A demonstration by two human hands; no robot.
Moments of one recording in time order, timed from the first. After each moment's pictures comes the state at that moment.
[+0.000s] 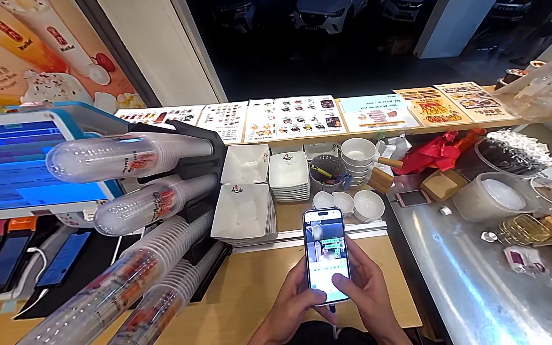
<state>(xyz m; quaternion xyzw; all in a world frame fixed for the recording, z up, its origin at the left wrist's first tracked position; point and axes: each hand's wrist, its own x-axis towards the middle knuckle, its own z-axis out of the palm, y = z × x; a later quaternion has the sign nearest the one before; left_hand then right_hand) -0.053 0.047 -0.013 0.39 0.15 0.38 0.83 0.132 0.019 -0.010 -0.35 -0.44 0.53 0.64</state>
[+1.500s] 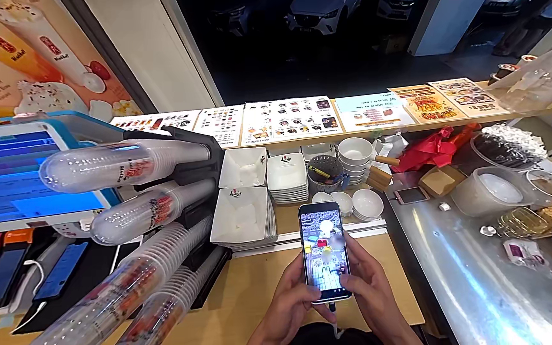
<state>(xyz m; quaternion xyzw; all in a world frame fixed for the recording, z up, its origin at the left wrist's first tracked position) -0.056 0.053 0.000 0.32 0.11 0.39 0.86 0.138 0.023 0.001 -0.28 -0.42 0.59 0.63</state>
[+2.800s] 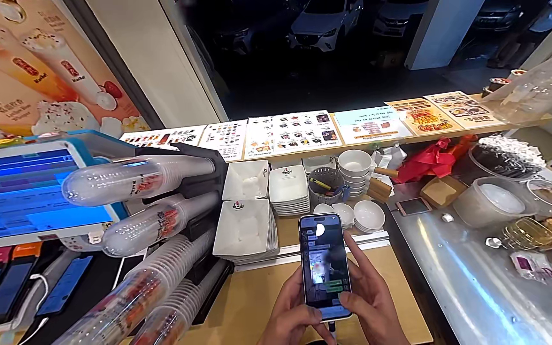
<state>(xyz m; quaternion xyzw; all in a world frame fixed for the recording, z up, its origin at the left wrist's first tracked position) -0.060 0.051 0.013 0.38 0.10 0.39 0.83 0.133 0.020 0.012 -0.25 -0.46 0.56 0.64</state>
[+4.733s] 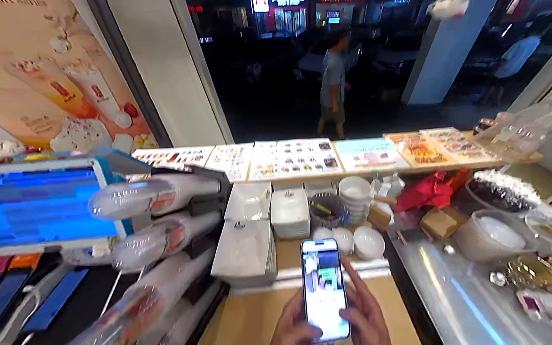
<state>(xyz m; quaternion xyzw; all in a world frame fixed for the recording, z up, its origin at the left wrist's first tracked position) -0.051 0.042 0.000 0.38 0.22 0.42 0.80 0.130 0.020 0.000 -0.33 -0.40 0.56 0.64</state>
